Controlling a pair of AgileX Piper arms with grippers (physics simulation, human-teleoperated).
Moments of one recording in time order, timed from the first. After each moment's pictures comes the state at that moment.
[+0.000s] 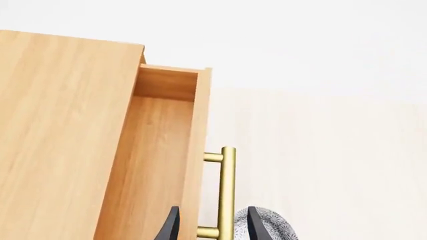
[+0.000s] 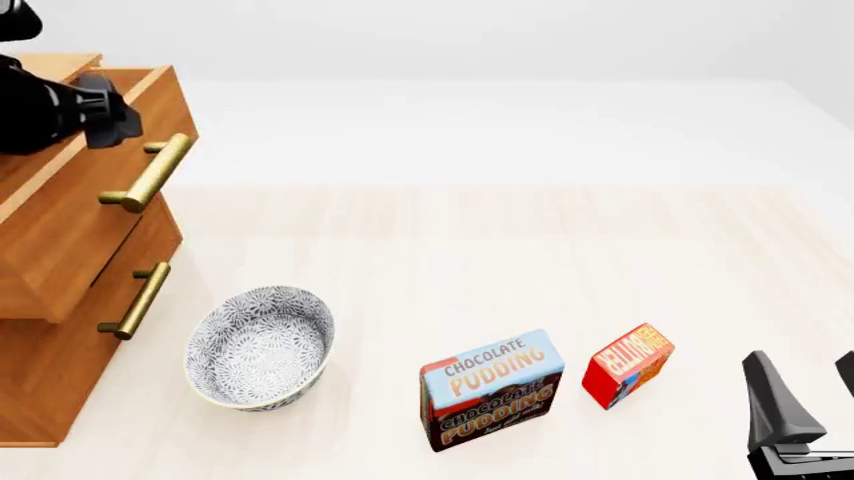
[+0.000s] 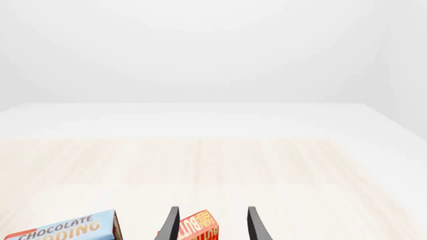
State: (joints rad) left arm 0.02 1.22 -1.30 0.78 -0.08; right arm 0.00 0.00 0.00 0.00 0.00
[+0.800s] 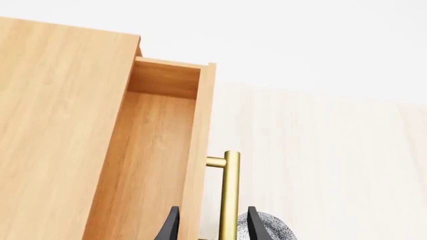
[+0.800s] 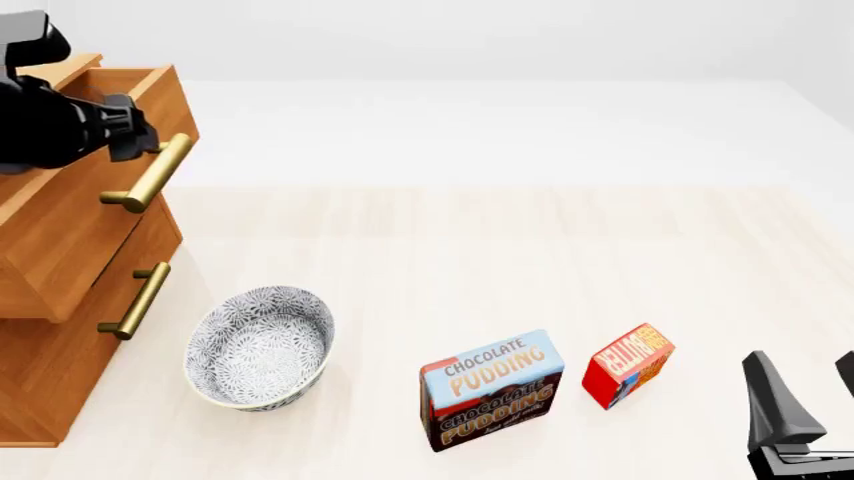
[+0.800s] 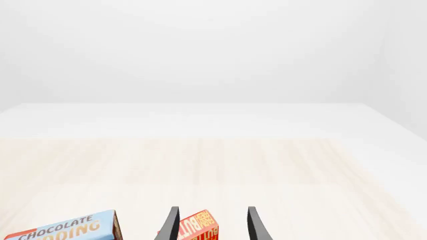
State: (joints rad) left arm 0.02 1.26 -1.25 0.72 -0.12; right arm 0.00 0.00 0.00 0.00 0.00
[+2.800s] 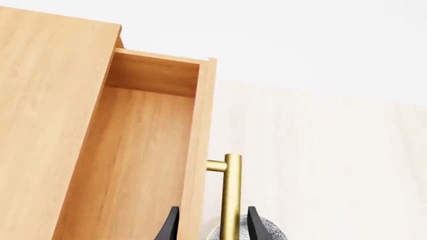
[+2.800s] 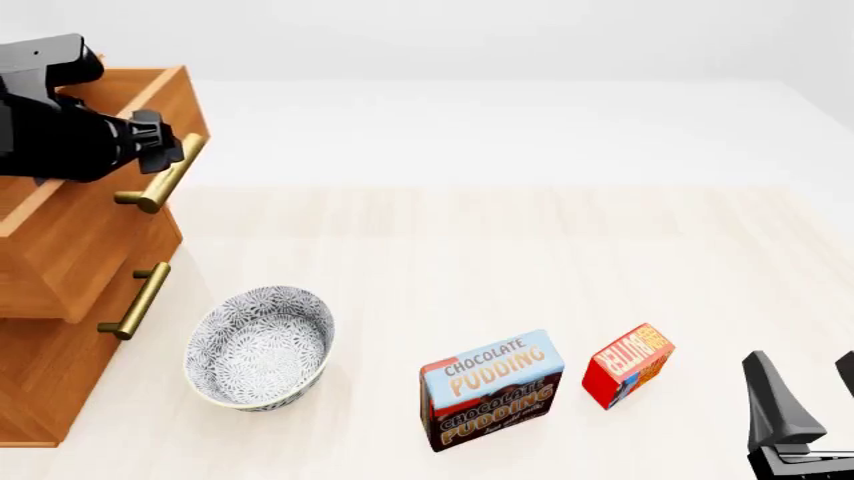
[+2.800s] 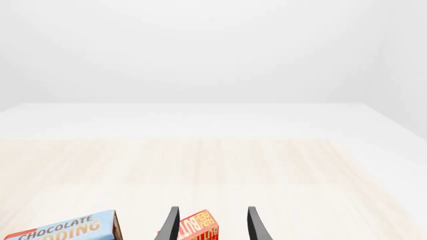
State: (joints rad) left arm -0.02 1.29 -1.20 0.64 -0.18; right arm 0.00 0.00 0.00 0.00 0.00
